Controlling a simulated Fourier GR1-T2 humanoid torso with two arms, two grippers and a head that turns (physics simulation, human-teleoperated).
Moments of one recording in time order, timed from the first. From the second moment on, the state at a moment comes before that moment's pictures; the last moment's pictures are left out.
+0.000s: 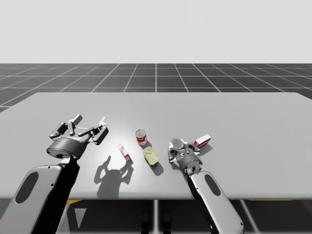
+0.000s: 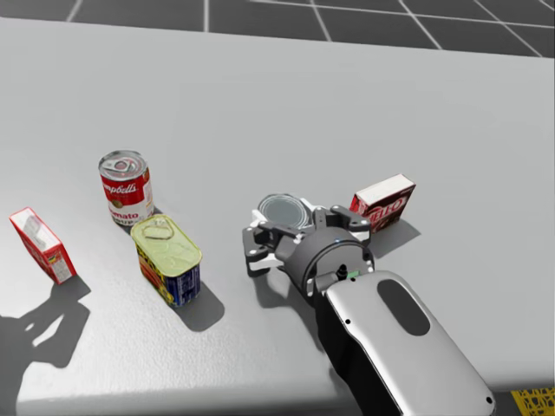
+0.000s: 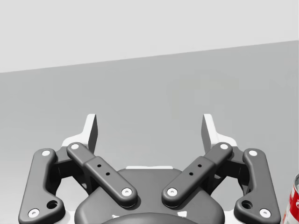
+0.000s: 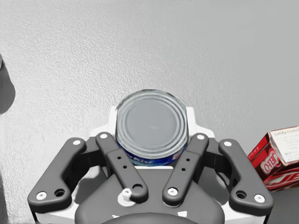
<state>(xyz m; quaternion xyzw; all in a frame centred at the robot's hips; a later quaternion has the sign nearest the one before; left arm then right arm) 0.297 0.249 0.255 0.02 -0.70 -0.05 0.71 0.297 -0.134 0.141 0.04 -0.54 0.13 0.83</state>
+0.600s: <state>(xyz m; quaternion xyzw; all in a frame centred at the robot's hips) 0.297 0.247 0.254 0.02 -0.70 -0.05 0.71 0.293 -0.128 0.141 0.07 -0.54 0.15 0.82</state>
